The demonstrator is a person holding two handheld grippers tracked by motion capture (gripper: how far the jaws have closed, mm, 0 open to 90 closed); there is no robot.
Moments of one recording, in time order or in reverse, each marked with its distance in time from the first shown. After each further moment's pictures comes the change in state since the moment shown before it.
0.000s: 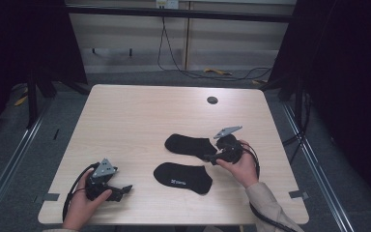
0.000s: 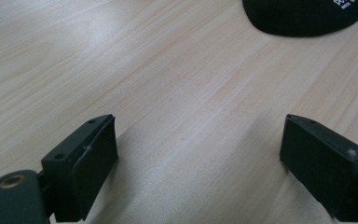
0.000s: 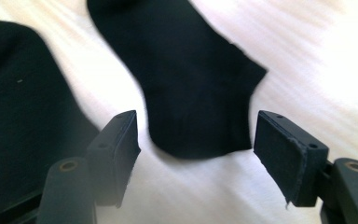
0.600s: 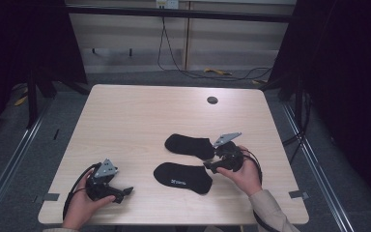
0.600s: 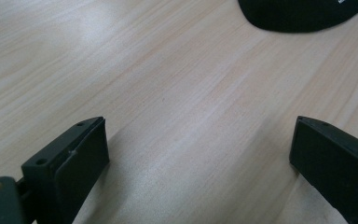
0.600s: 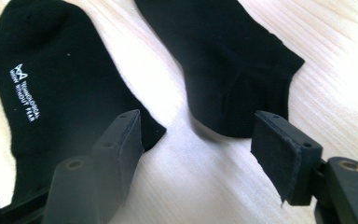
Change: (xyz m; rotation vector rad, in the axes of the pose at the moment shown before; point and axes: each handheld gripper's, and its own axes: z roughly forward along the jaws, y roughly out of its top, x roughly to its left) left arm -0.002 0.002 0.003 0.017 -0.009 0.004; right arm 0.019 -0.010 -0.011 0.008 0.043 -0.070
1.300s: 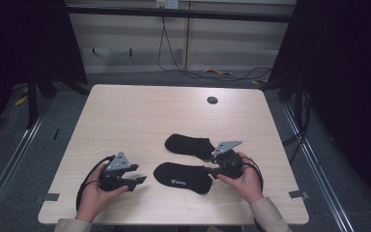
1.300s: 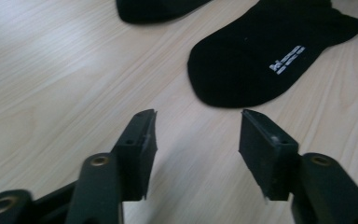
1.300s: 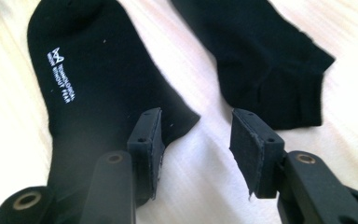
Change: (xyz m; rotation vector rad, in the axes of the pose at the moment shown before) left arm -0.021 0.047 0.012 -0.059 -0.097 0.057; right arm 0.019 -0.013 -0.005 -0.028 0.025 -0.039
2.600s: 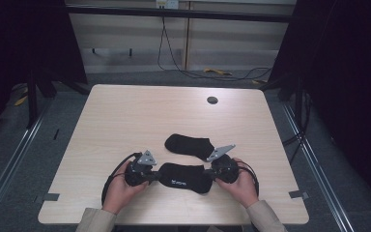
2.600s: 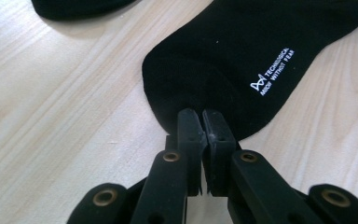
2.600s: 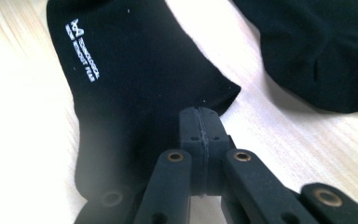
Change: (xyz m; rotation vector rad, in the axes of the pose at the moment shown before) left arm -0.018 0.031 0.048 0.156 -0.079 0.020; right arm 0.012 -0.004 0.011 0.080 0.070 0.000
